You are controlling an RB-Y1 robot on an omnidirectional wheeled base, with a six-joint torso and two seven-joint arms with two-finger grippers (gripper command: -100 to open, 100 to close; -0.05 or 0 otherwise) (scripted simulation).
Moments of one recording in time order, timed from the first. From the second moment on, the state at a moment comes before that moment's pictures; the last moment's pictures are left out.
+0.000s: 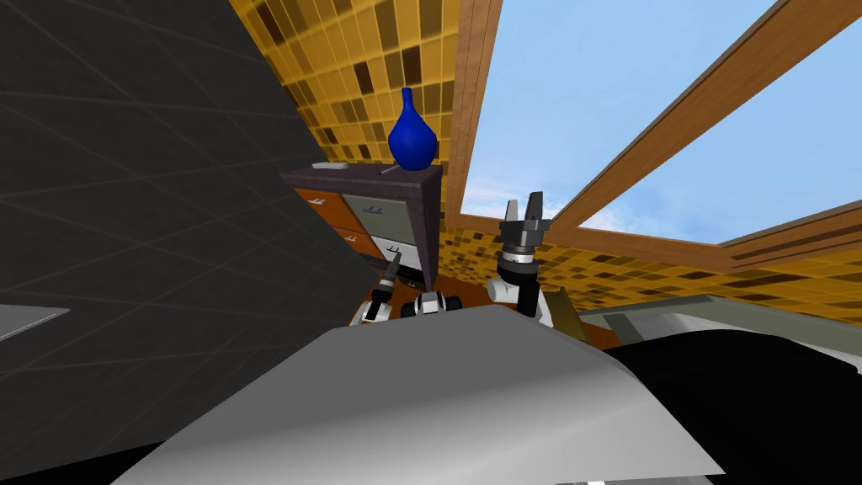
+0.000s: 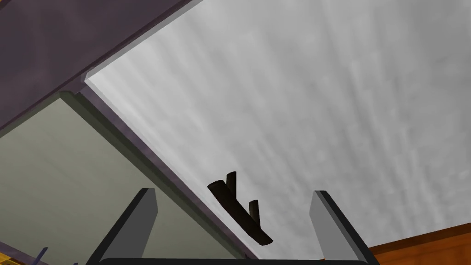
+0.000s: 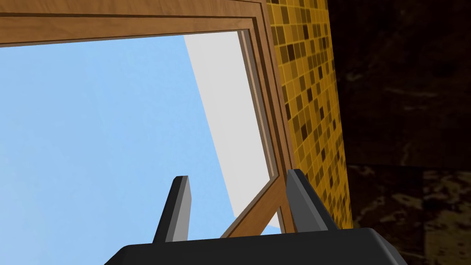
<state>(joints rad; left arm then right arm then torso) 0.28 0.17 -0.23 -1.57 -0.25 -0.42 -0.17 0.47 0.00 -0.05 -2.33 0.04 -0.60 -0.08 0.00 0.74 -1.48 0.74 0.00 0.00</state>
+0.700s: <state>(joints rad) 0.30 0.19 -0.24 -1.61 -0.25 -0.40 -0.16 0.47 0.00 -0.05 -2.33 0.04 -0.60 -0.08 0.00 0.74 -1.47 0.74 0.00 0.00</state>
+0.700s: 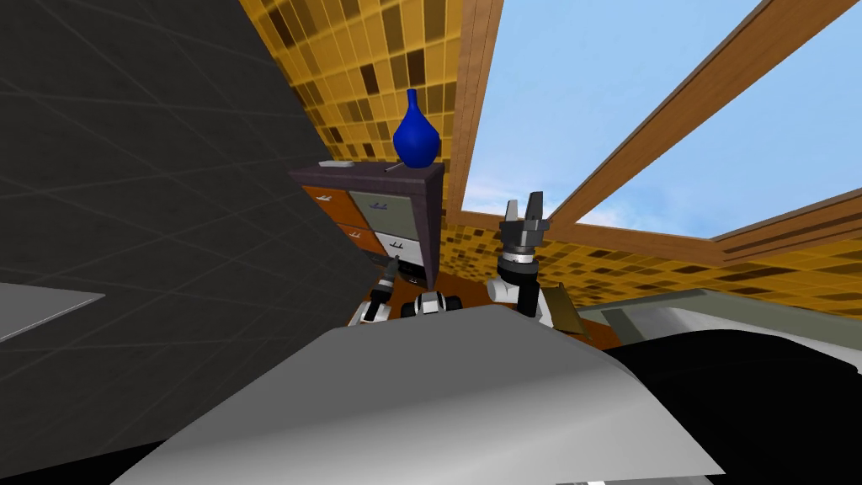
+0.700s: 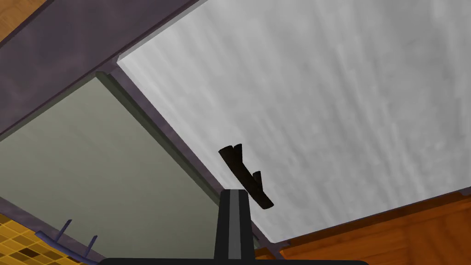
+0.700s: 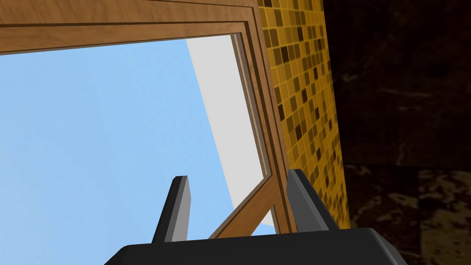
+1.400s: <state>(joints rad) 0.29 0.20 -0.25 -1.65 -0.25 -0.36 -0.15 0.47 0.00 -0.05 -2.33 0.04 -0.60 -0.08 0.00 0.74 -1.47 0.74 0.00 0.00</state>
